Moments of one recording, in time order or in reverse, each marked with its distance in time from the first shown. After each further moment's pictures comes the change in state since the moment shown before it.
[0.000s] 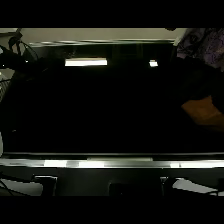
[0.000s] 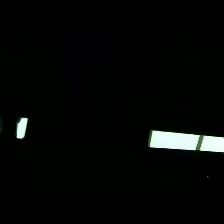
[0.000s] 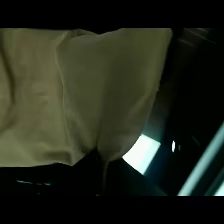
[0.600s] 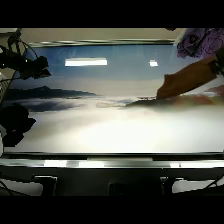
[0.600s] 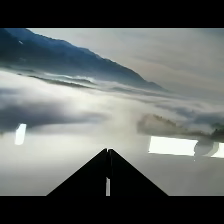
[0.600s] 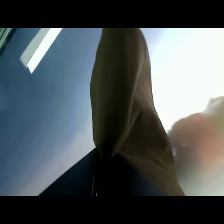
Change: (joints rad) left arm 0.000 0.002 0.004 0.000 0.025 0.000; right arm 0.359 -0.187 0.419 0.354 -0.183 -0.061
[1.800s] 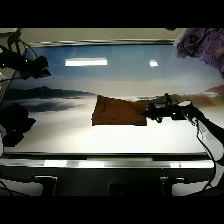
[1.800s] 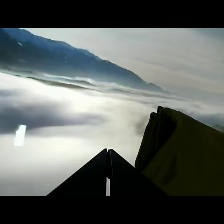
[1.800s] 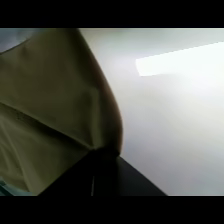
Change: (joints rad) left arm 0.000 0.000 0.000 0.000 0.007 0.000; right arm 0.381 -0.009 -0.919 0.526 -0.168 -0.637
